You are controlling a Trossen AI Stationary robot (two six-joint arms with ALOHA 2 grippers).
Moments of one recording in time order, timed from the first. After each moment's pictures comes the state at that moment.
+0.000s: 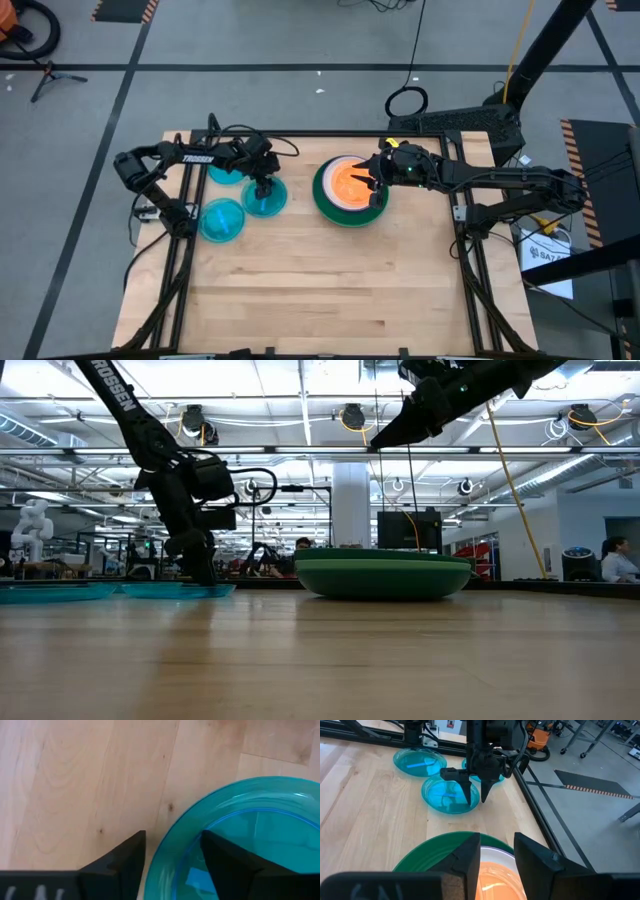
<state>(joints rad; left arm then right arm) 0.69 1.62 0.73 -0.25 0.19 0.46 -0.24 1.18 0.81 -0.05 0.06 -0.25</state>
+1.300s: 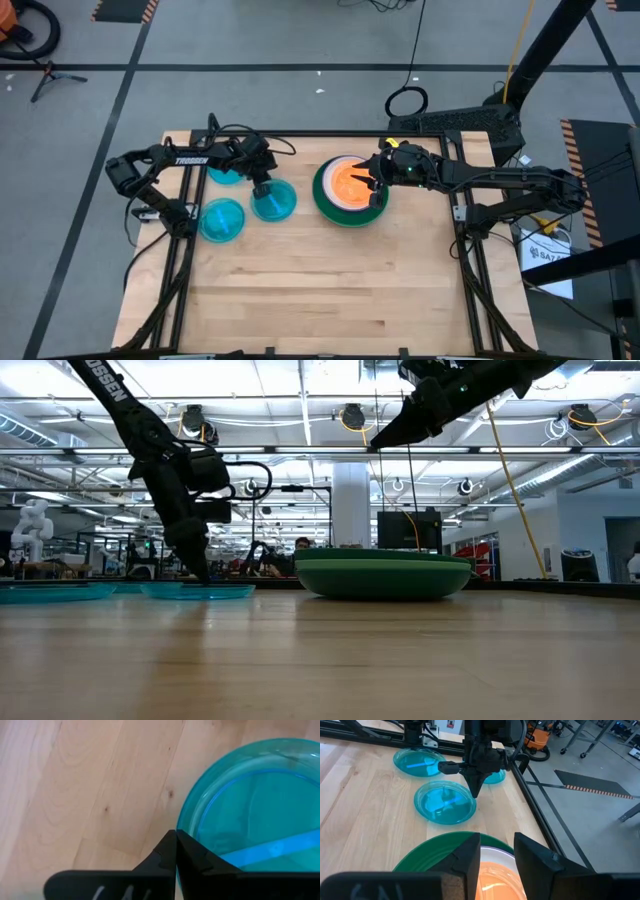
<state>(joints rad) 0.69 1.54 0.73 -0.32 0.18 0.34 -0.24 1.18 0.81 -0.05 0.06 -0.25</state>
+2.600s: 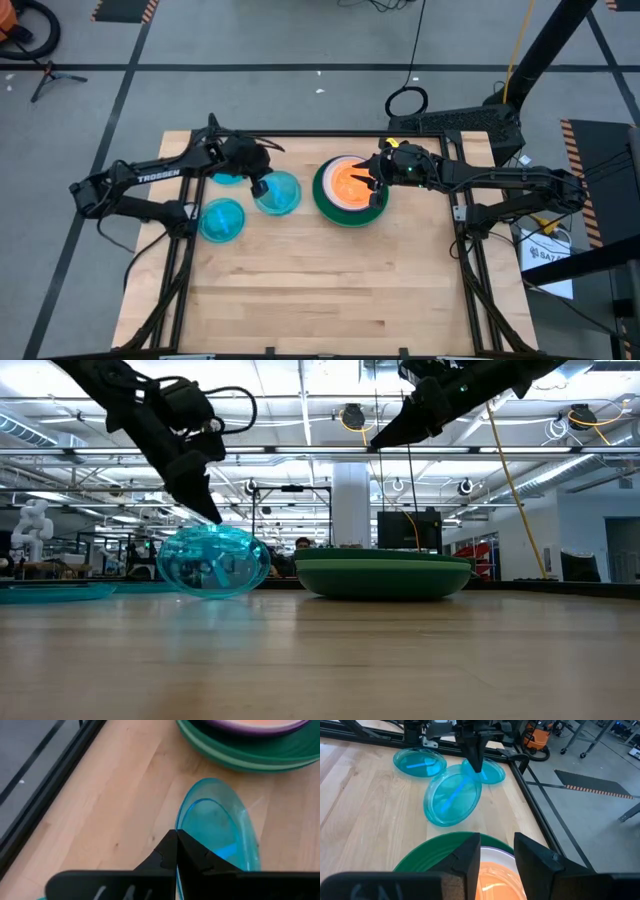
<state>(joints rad) 0.56 1.20 0.73 -0.37 0.11 0.17 -0.24 1.18 0.81 -0.05 0.05 -0.24</state>
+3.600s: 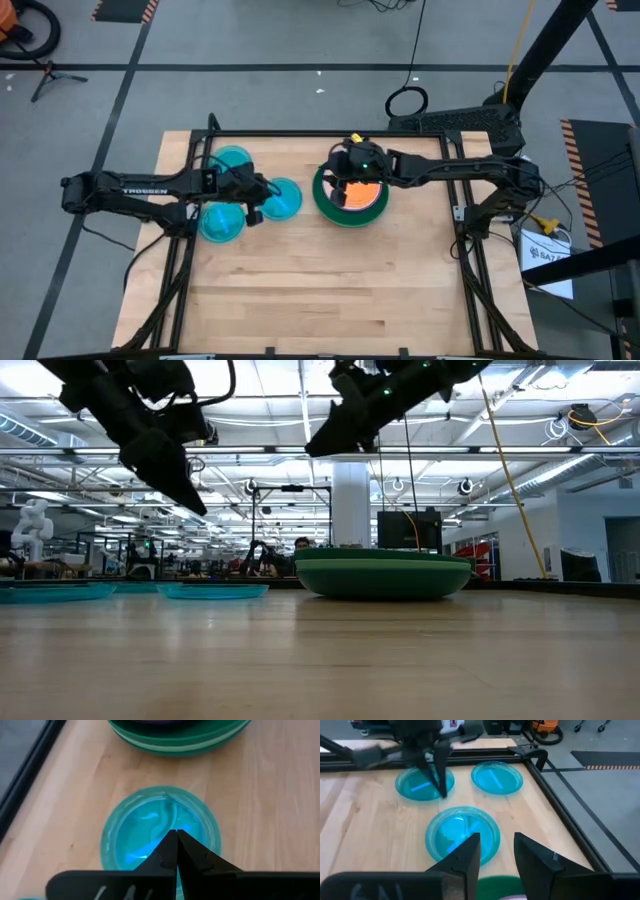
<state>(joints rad) 0.20 1.06 0.63 -0.39 -0.09 0.07 -0.20 1.57 1.14 -0.04 0.05 -0.06</state>
